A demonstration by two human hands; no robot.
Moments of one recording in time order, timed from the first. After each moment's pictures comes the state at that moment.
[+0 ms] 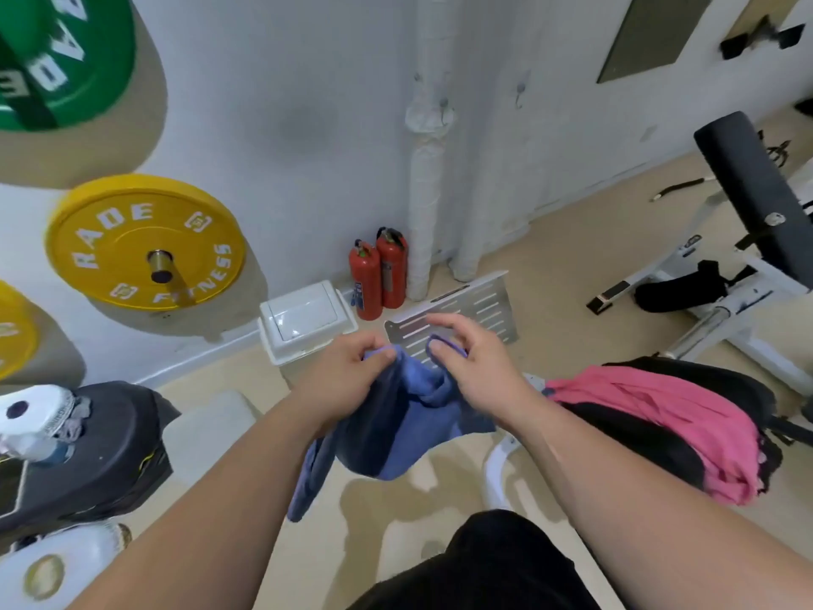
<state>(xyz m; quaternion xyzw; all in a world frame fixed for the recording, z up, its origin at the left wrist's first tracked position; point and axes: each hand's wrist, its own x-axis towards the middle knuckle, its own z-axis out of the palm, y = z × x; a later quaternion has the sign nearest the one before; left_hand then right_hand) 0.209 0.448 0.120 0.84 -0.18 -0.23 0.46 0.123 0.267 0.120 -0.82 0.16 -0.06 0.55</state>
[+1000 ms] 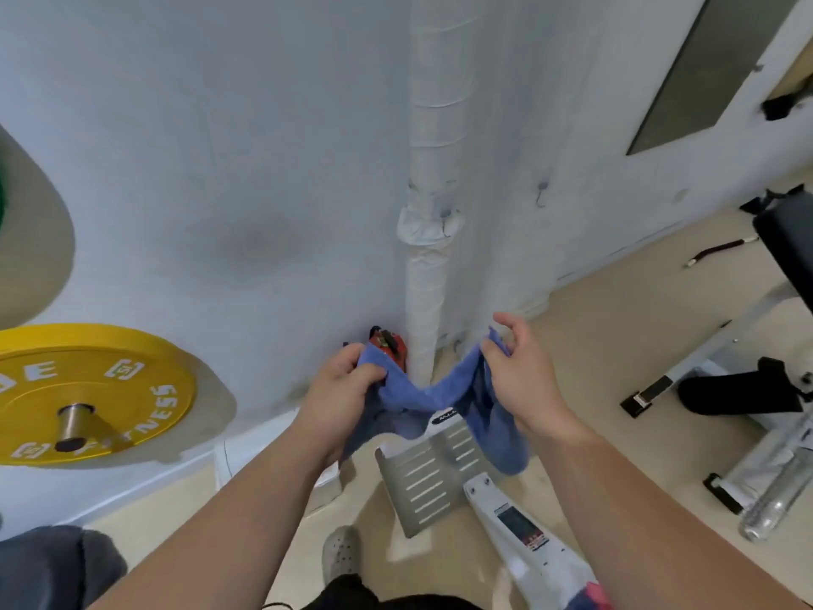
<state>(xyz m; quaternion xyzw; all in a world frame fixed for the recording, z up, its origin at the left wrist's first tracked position) 0.527 0.234 0.134 0.74 -0.05 -0.24 0.63 0.461 0.022 0.121 -0.76 0.31 -0.16 0.55</state>
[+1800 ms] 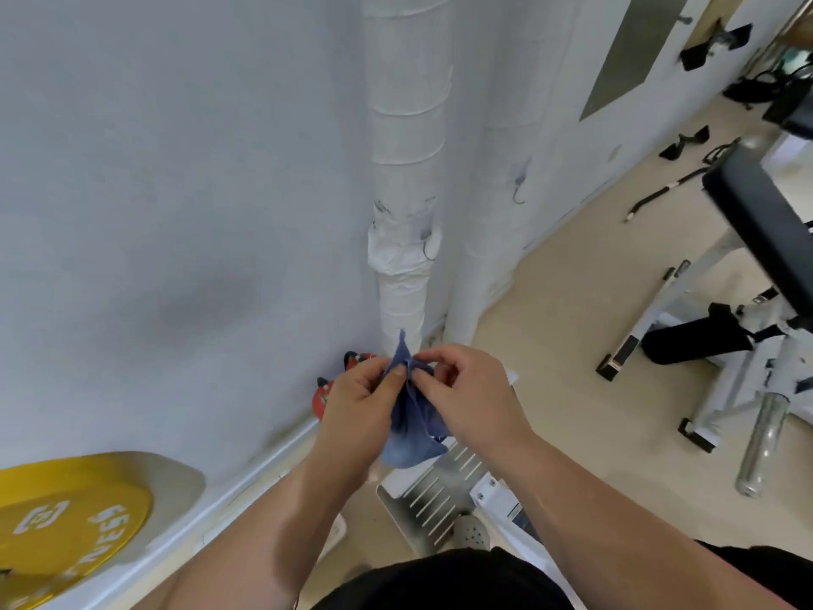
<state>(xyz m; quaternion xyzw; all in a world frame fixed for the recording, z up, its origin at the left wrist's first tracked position) 0.673 0.183 0.119 0.72 -0.13 -0.29 0.62 0.596 0.060 0.127 -0.83 0.28 -0.13 0.46</state>
